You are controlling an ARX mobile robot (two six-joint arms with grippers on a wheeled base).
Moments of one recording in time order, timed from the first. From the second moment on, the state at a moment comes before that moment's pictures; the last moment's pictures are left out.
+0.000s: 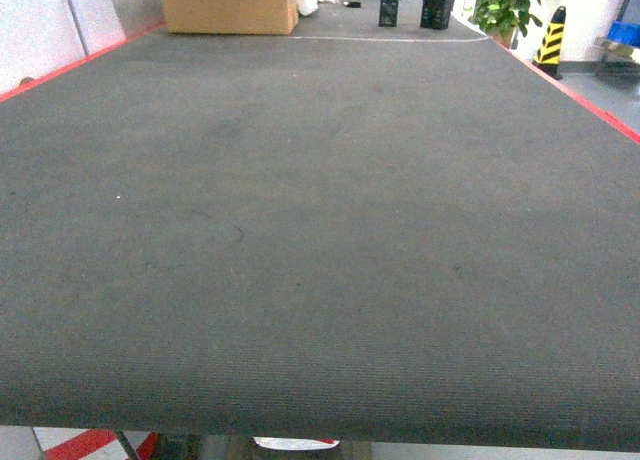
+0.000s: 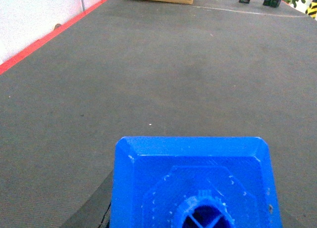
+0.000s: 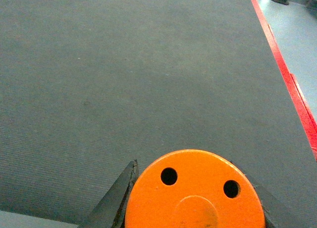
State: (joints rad) left arm 0.00 1.15 0.44 0.57 -0.05 -0.03; right arm 0.01 1.09 0.33 0.40 -0.02 -0.20
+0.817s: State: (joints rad) left arm -0.01 1.15 0.44 0.57 -0.05 -0.03; right arm 0.01 1.09 0.33 0.40 -0.01 -0.20
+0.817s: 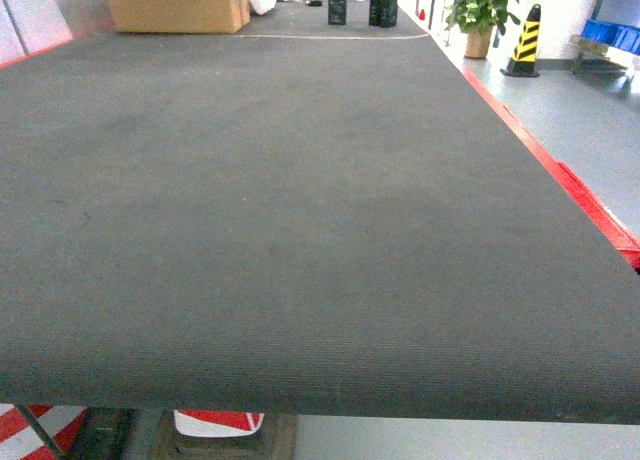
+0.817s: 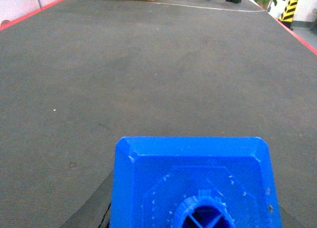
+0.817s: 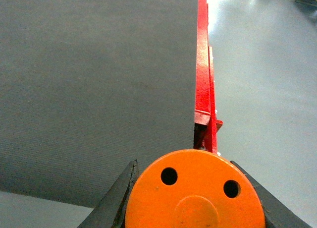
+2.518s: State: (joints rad) left arm -0.01 1.15 0.44 0.57 -0.05 -0.03; right arm 0.01 1.09 0.33 0.39 -0.01 -0.20
